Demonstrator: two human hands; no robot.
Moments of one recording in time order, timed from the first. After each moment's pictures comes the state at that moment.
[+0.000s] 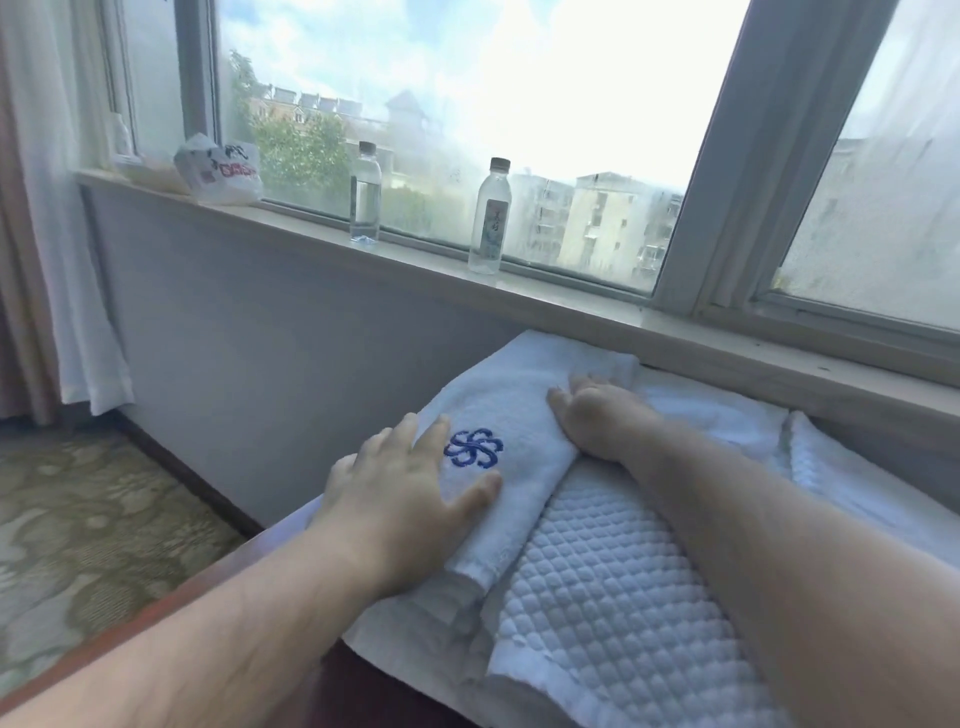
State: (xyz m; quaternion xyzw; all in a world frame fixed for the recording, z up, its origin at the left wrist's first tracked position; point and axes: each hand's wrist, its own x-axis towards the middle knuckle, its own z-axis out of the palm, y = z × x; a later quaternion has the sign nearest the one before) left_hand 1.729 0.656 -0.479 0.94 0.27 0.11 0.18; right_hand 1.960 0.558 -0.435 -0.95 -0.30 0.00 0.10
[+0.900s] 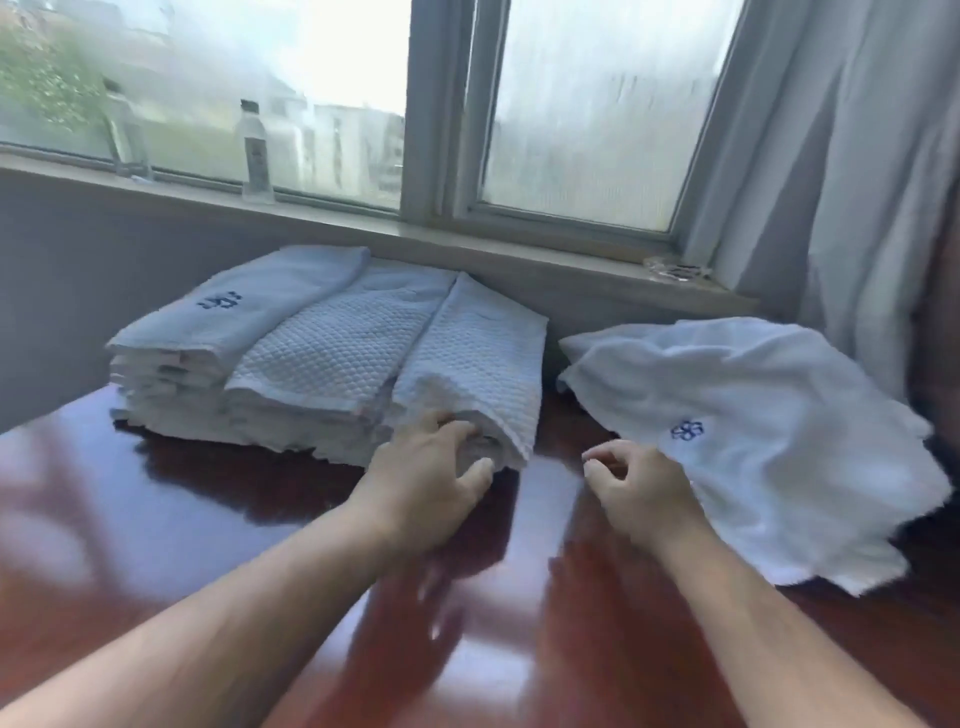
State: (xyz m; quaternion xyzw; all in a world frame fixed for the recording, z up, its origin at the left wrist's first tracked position) left_hand 1.649 0.327 -0.487 0.96 0.03 0.13 0.26; right_hand 1.730 0.103 -0.497 -0.93 -0.12 -0.10 0.32
